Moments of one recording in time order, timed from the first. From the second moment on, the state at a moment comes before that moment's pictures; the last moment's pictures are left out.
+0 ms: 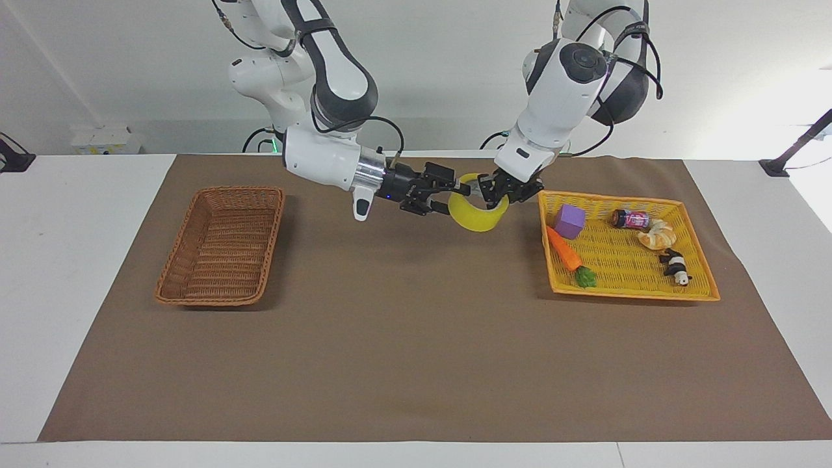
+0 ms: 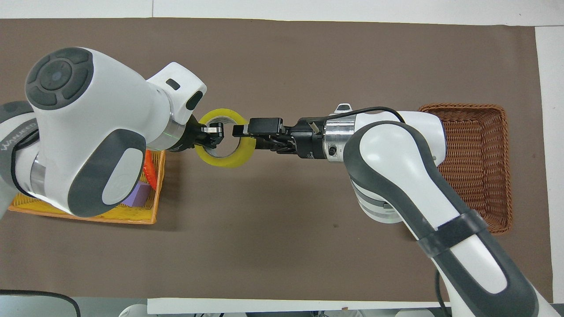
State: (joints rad) left arm -0.41 0.04 -0.14 -1.79 -0.17 1.87 -0.50; right arm 0.55 0.12 -0.06 -1.98 1.50 2.24 -0.28
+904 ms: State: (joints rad) left arm -0.41 0.04 -0.14 -1.77 -0.17 1.87 -0.50; right arm 0.54 0.12 -0.06 -1.99 1.51 2.24 -0.28
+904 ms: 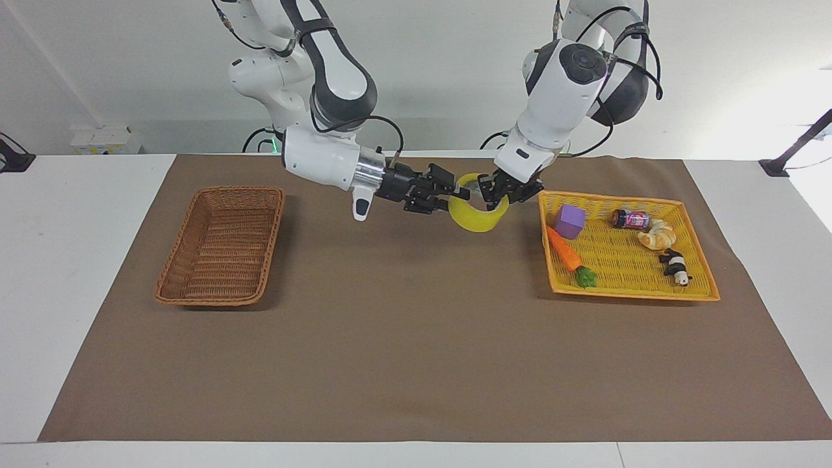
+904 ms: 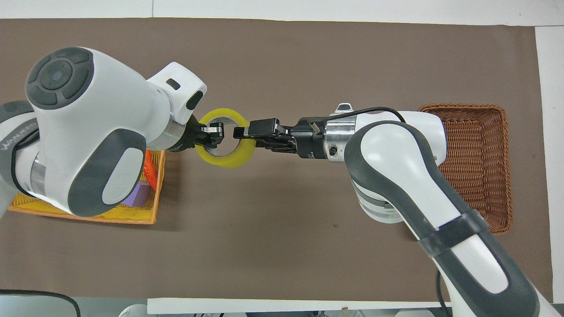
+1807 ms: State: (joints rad) left arm 0.11 0.02 -0.09 -1.64 0.01 1.69 0.02; right arm 0.10 0.12 -0.08 -1.99 1.17 1.80 -0.43
